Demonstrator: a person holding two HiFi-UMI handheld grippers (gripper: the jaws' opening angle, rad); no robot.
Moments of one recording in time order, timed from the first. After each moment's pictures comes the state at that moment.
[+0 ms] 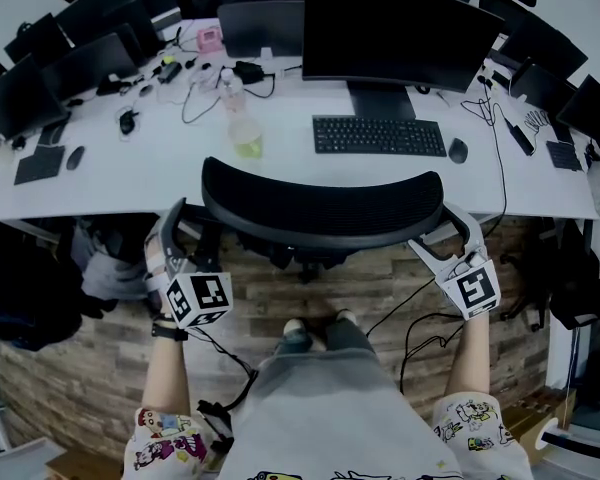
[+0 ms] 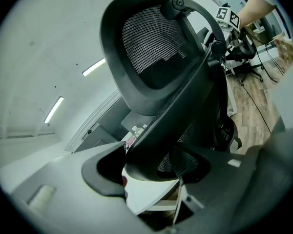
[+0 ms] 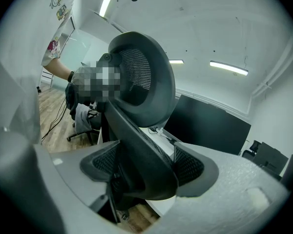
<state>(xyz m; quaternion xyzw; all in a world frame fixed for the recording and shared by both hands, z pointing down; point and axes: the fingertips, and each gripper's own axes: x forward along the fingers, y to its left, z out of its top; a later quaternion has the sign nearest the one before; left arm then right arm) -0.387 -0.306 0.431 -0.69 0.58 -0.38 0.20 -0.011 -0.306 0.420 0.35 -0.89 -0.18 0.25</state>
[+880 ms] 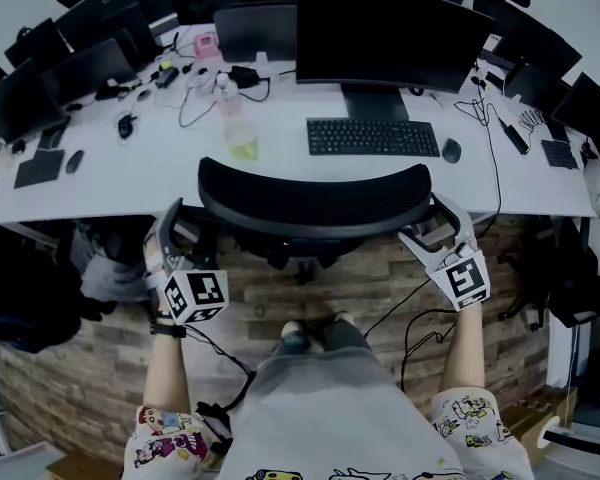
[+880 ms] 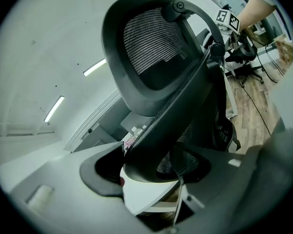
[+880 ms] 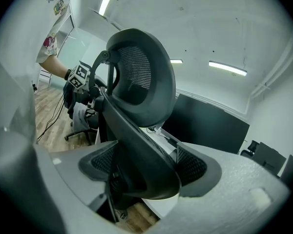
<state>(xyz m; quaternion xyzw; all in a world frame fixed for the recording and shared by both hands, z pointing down) -0.386 -0.306 0.433 -0.69 0.59 -0.37 0.20 -0.013 -0.316 0.423 0.37 -0.89 -0.16 0.24</state>
